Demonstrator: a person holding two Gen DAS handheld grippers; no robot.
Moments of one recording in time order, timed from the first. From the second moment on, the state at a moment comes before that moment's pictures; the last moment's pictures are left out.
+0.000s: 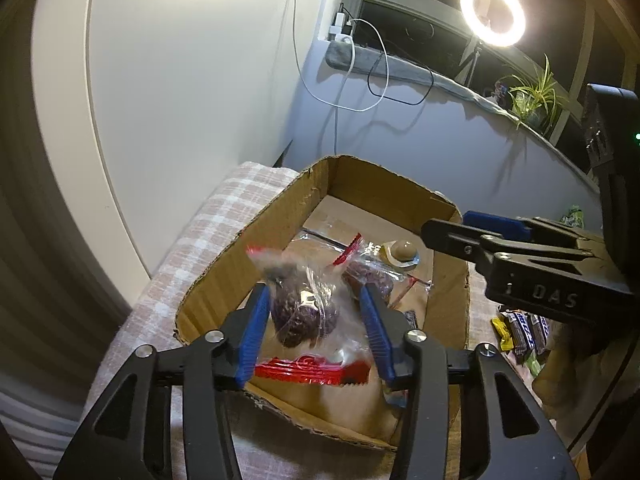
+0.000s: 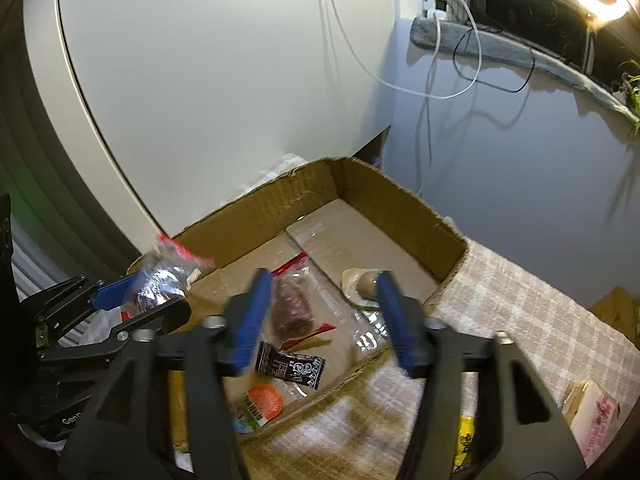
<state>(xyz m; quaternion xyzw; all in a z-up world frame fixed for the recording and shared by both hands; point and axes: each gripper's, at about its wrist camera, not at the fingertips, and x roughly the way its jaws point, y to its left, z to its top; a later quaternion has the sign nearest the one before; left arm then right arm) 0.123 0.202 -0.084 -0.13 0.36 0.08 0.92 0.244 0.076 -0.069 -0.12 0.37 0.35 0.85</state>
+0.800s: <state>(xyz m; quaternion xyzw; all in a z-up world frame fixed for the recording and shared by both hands) 0.121 0.170 -0.064 -0.11 0.34 0.06 0.93 0.236 0.030 -0.049 -0.10 0.35 0.32 0.87</state>
